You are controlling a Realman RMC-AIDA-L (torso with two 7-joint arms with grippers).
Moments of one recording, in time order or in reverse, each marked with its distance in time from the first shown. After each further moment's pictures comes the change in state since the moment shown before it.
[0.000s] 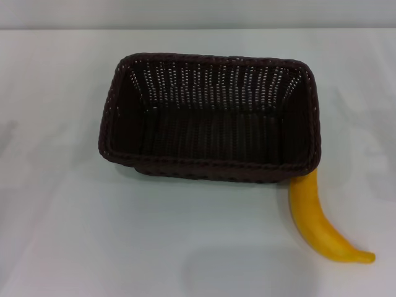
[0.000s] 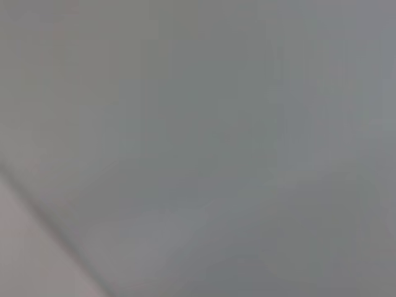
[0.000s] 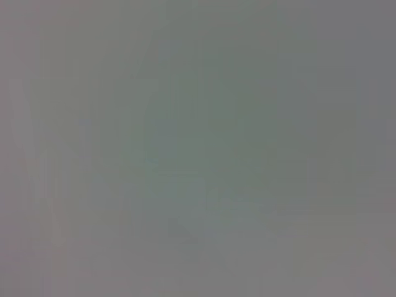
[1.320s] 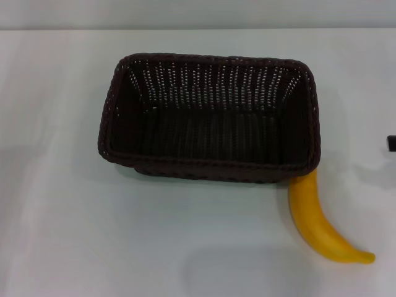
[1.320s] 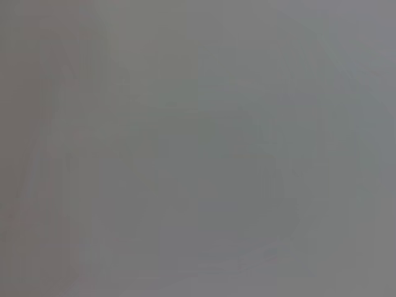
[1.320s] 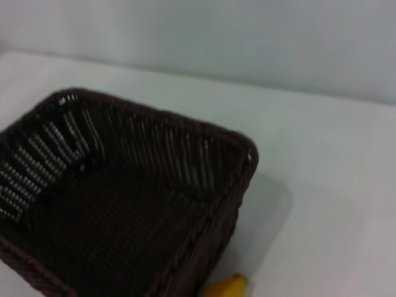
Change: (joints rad) left arm -0.071 -0.051 -0.235 -0.335 -0.452 0.067 0.983; right arm -0.242 0.036 -0.096 1.561 -1.639 0.237 1.653
